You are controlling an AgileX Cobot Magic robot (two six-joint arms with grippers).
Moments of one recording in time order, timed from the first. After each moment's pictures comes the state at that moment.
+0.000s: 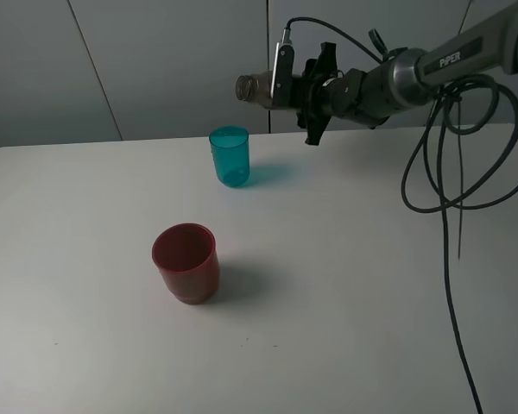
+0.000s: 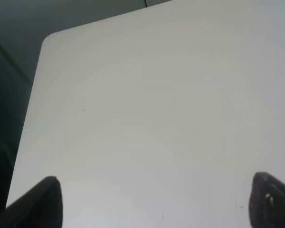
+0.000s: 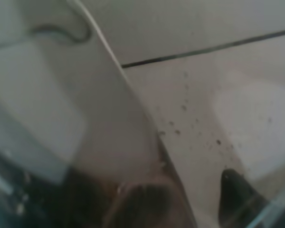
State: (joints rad) left arm 0.07 0.00 -0.52 0.02 1.10 0.24; right arm 0.39 2.30 -1.52 0.51 -0.29 -1.74
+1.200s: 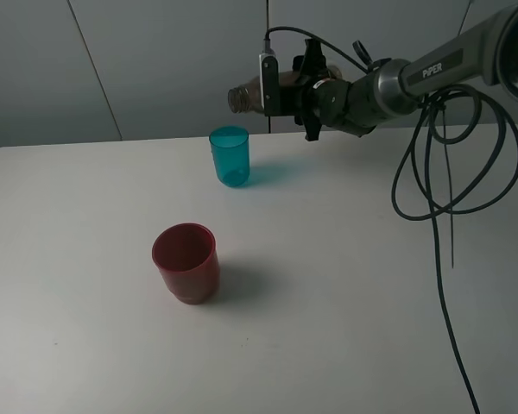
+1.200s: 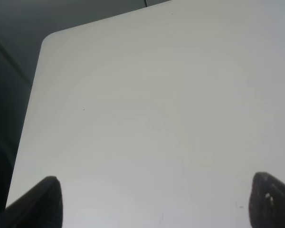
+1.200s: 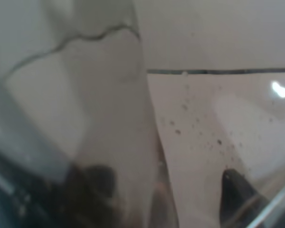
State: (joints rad) left arm 0.07 0.00 -0.52 0.02 1.10 0.24; right arm 0.43 2.33 -1.52 0.51 -0.45 -1.93
